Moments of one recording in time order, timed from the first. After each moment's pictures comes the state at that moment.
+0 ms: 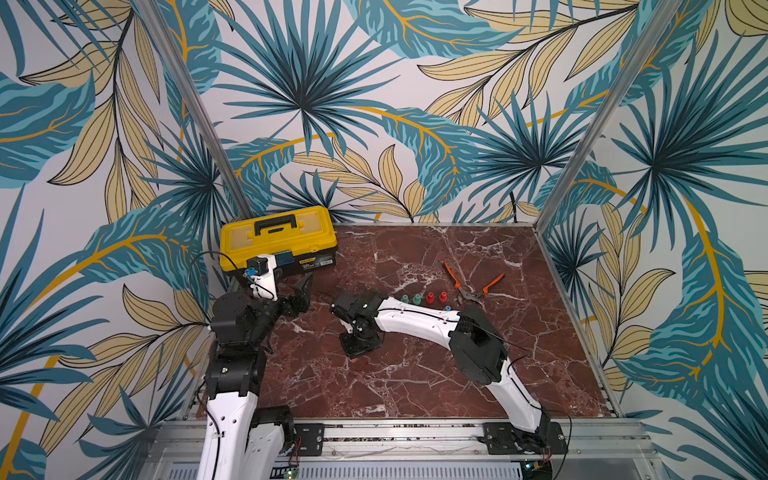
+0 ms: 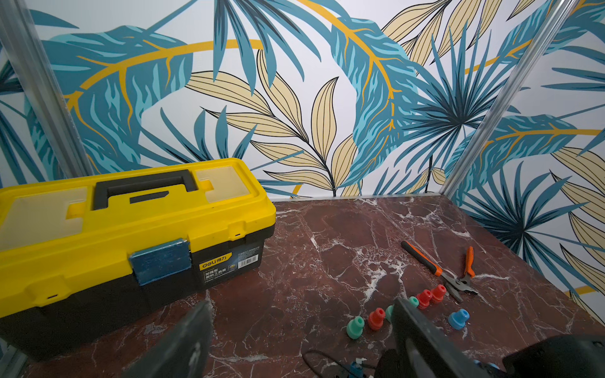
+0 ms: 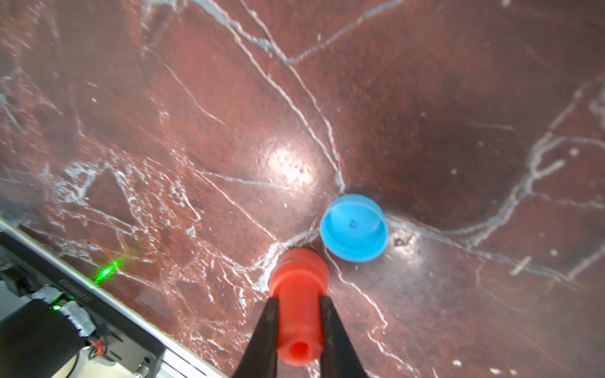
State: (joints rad) left arm 0.12 0.64 0.71 -0.18 0.42 -0.16; right arm 1.03 2.29 1.89 -0.98 -0.18 0.60
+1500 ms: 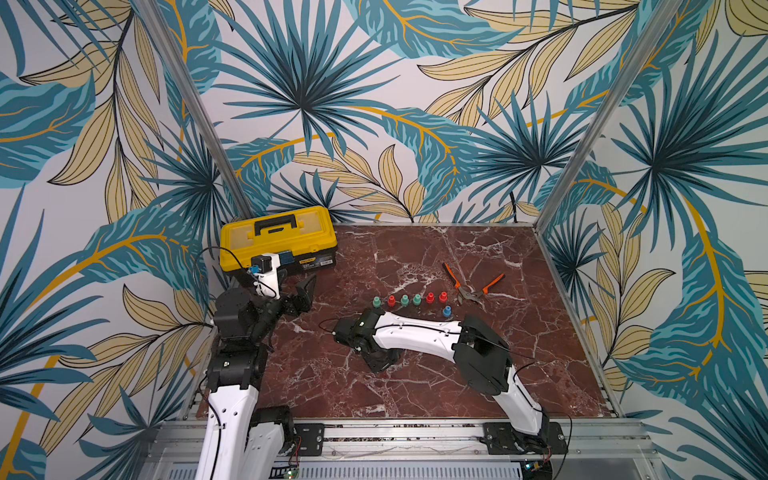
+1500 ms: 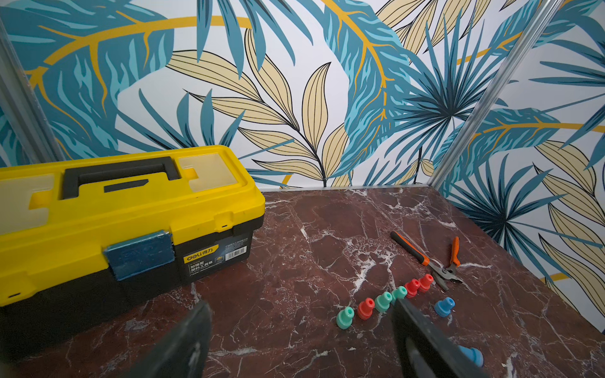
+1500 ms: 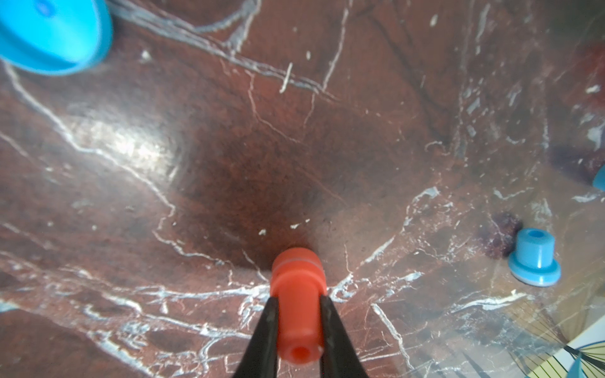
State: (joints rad) left arm 0.12 0.68 0.71 -0.18 0.47 -0.17; right arm 1.12 2.21 1.76 -1.25 0.24 0.57
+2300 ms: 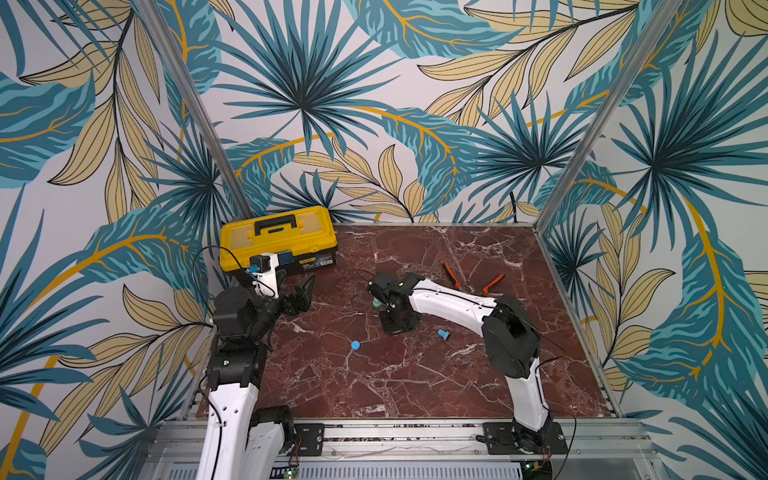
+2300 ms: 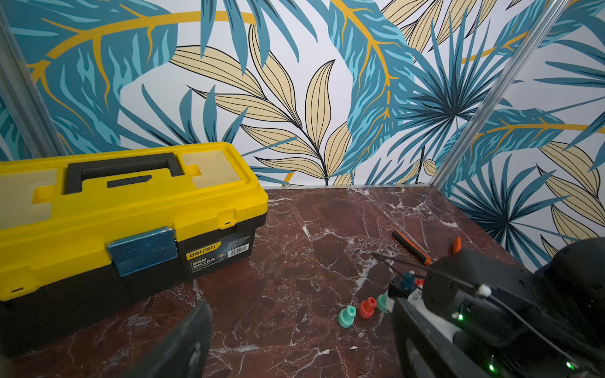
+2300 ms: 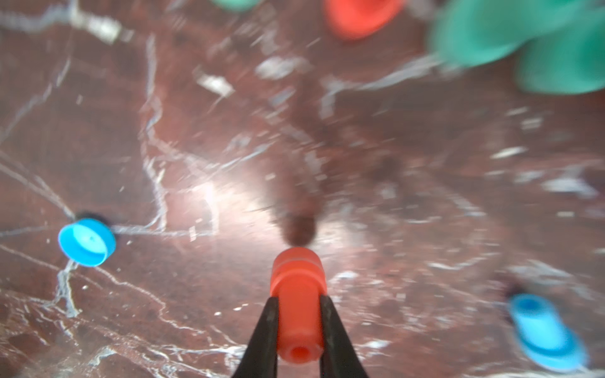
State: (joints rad) left arm 0.14 0.69 0.71 -0.18 0.49 -0.17; right arm 0.80 2.06 1.65 -1.03 0.05 0.58
